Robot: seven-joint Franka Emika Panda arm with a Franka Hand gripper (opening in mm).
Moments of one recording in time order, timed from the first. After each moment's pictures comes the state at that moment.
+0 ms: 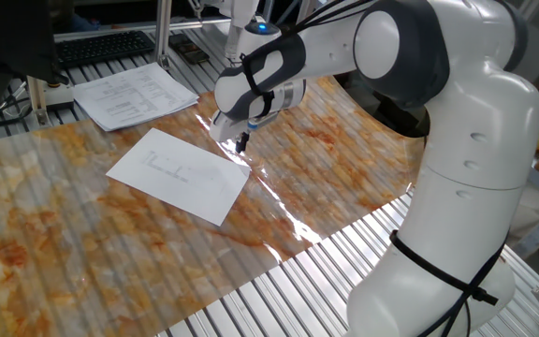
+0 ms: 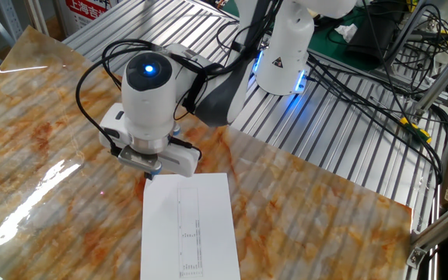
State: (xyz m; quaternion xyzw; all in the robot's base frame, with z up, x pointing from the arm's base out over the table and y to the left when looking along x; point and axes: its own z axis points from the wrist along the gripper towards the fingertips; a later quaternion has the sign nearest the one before) arm 0.563 -0.084 0.120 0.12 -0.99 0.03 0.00
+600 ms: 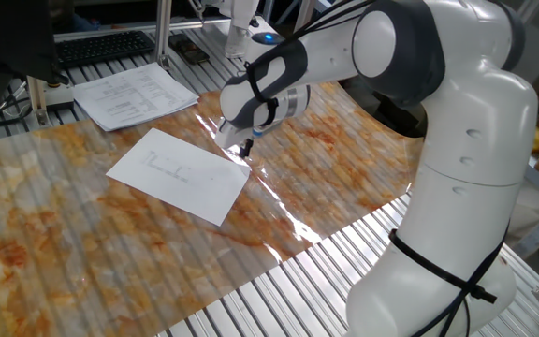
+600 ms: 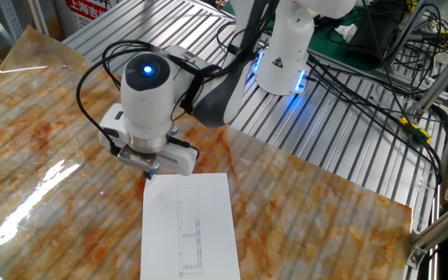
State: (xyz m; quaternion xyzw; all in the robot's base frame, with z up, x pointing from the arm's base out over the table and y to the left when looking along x) arm 0.557 -0.095 0.103 0.12 -0.99 0.03 0.00
